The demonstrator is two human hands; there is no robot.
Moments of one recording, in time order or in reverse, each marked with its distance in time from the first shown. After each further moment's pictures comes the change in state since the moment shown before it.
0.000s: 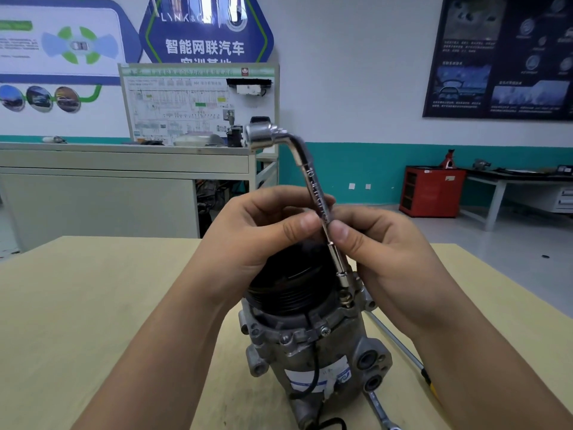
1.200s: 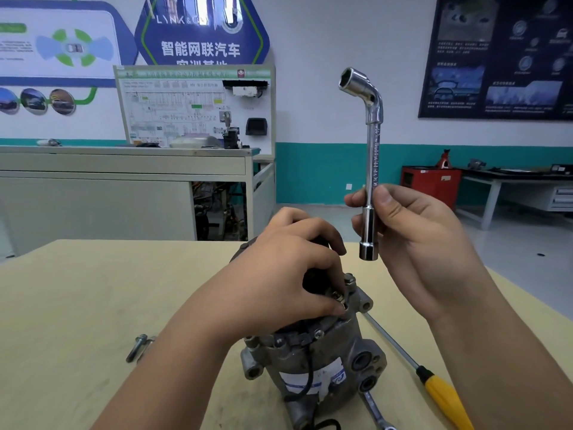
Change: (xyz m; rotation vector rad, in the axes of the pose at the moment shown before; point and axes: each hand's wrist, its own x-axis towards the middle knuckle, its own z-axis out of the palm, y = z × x) left_hand -0.002 0.003 0.019 1.143 -0.338 -0.008; right_hand 0.003 -0.014 -0.018 0.162 0.283 -0.009
